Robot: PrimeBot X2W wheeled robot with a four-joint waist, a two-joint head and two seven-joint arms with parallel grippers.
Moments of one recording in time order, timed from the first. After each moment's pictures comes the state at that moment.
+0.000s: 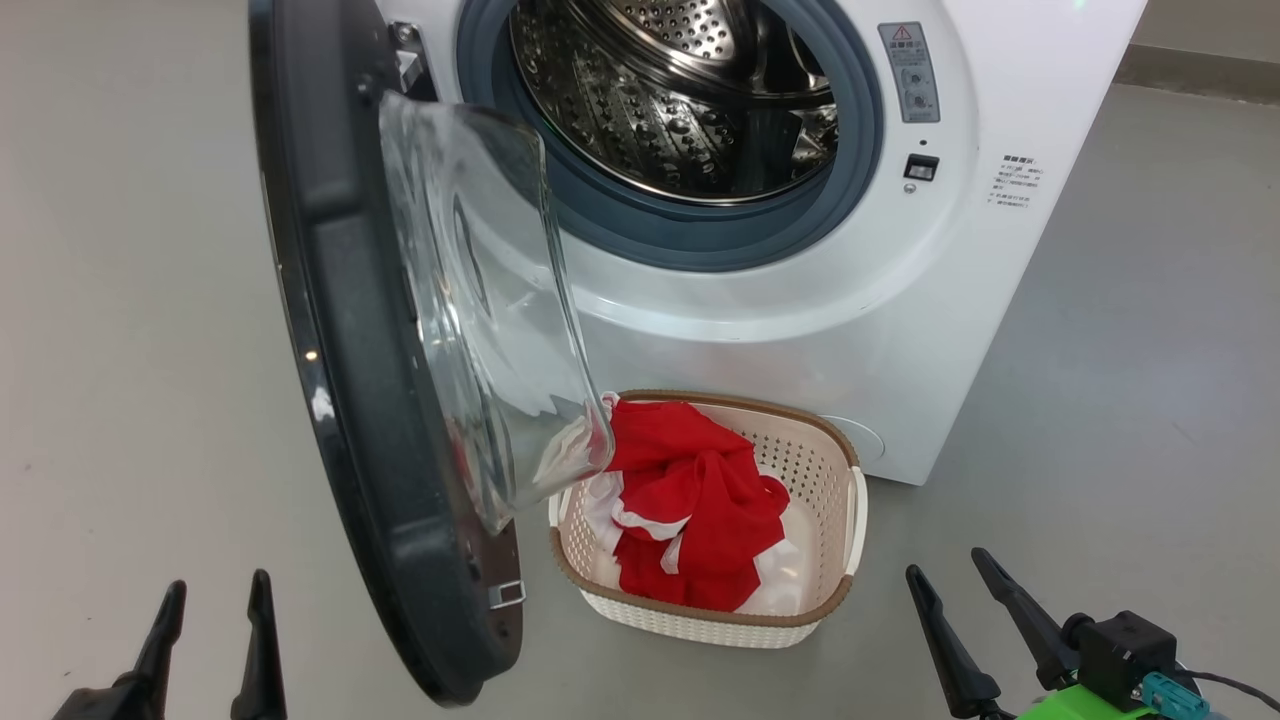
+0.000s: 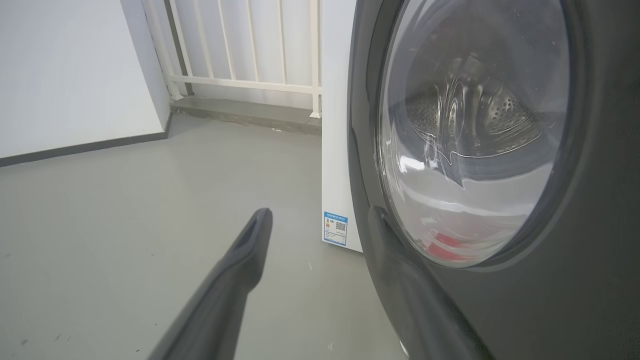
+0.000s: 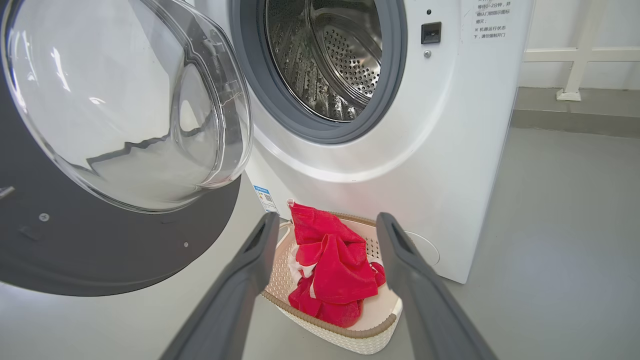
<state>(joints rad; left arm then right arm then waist) -0.02 0.05 0.21 0.28 -0.15 -0.13 -0.25 0.04 -0.15 0.18 0.27 0.42 0.13 -0.26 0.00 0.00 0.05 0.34</state>
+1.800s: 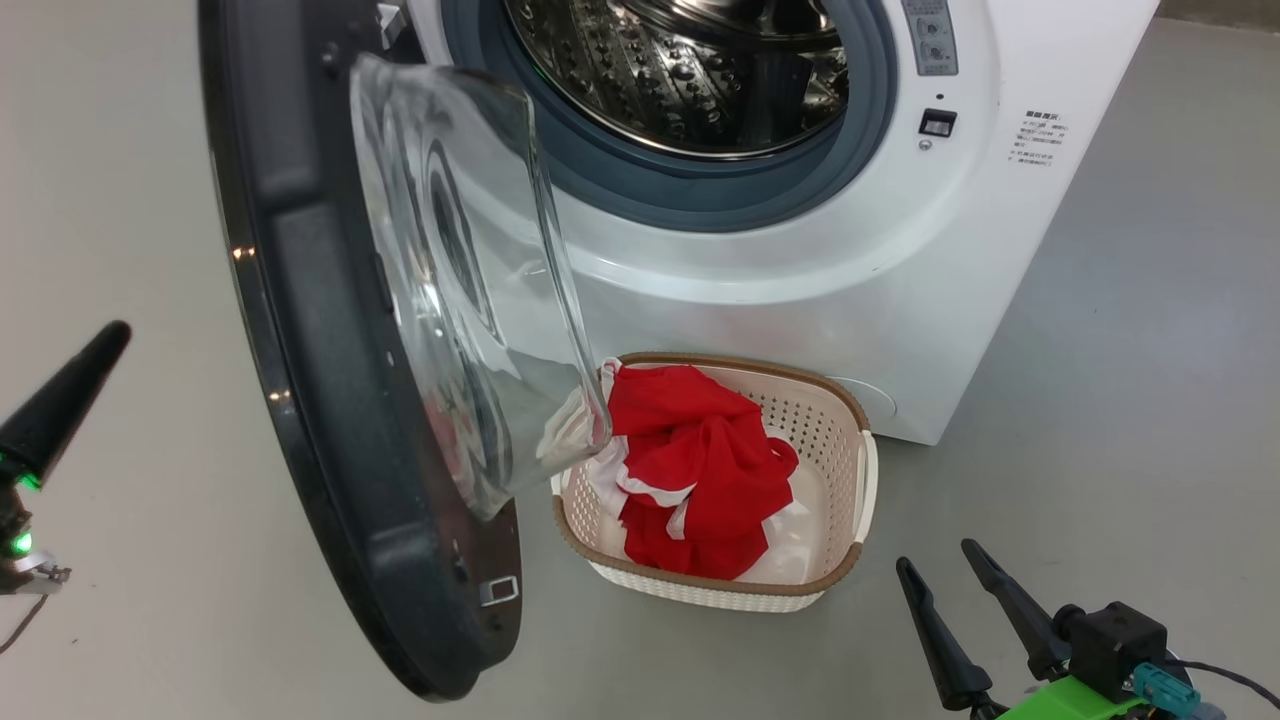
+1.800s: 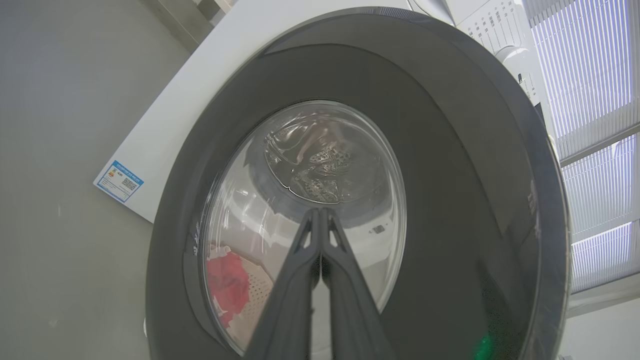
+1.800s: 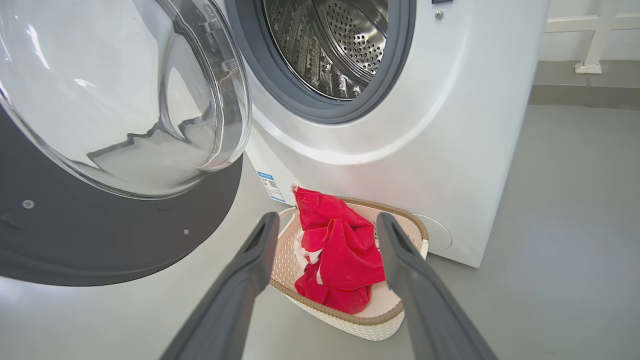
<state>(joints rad) -0.42 0.54 0.04 0.29 -1.59 -0.13 0.41 0.03 -0.15 0.20 0.27 0.42 0.13 -0.26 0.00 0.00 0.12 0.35</state>
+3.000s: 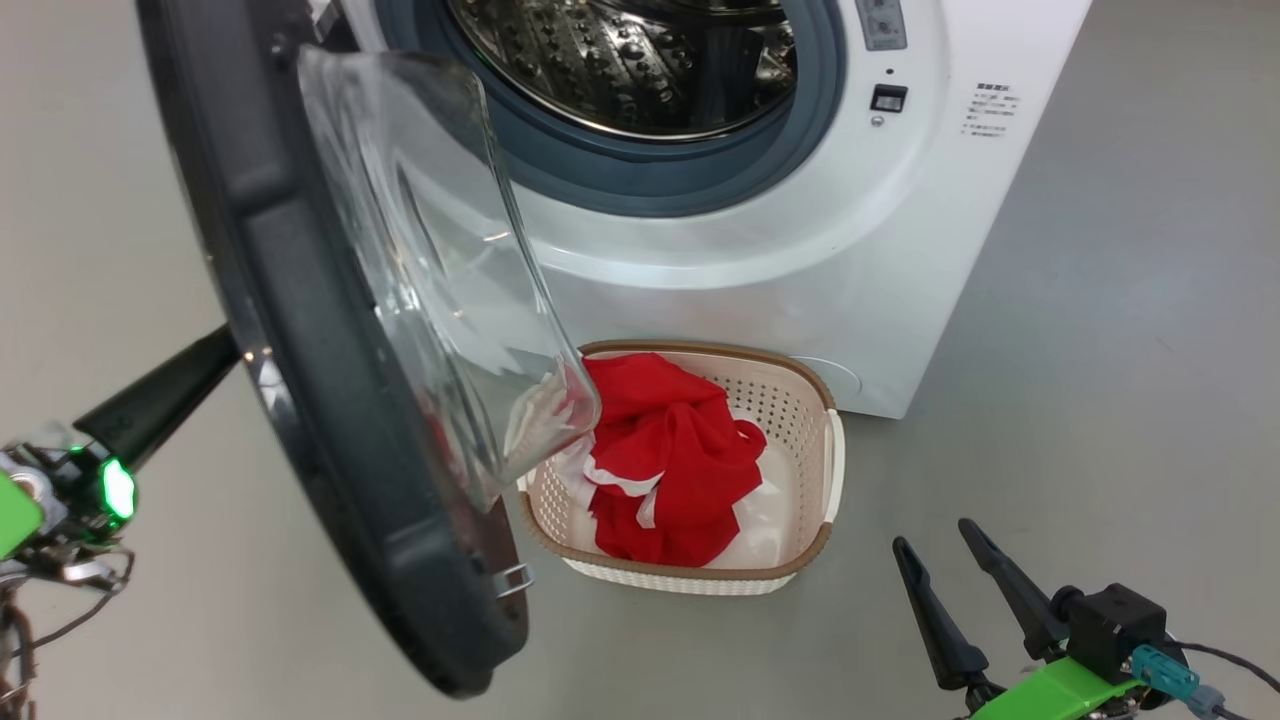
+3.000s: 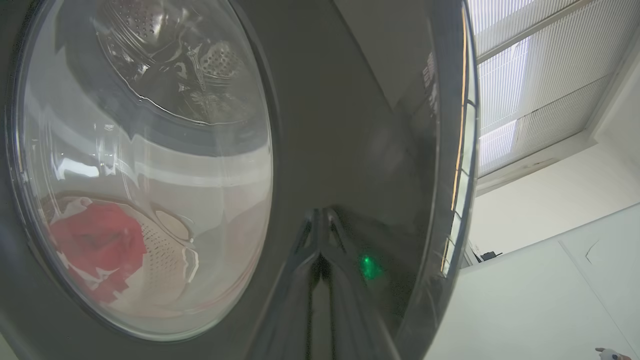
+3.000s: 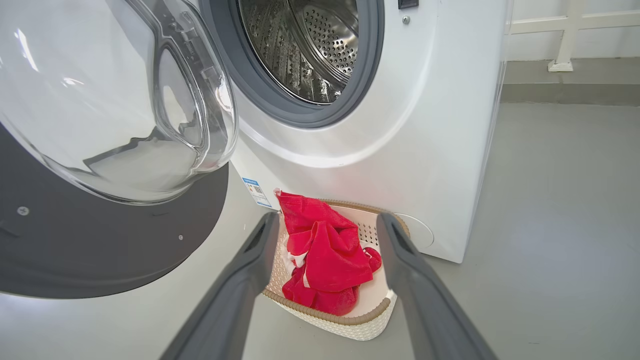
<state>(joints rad) -0.43 0.47 0.06 0.07 -1.72 -0.12 0.76 0.00 -0.14 0.20 0.27 0.42 0.13 -0.26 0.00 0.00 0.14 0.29</state>
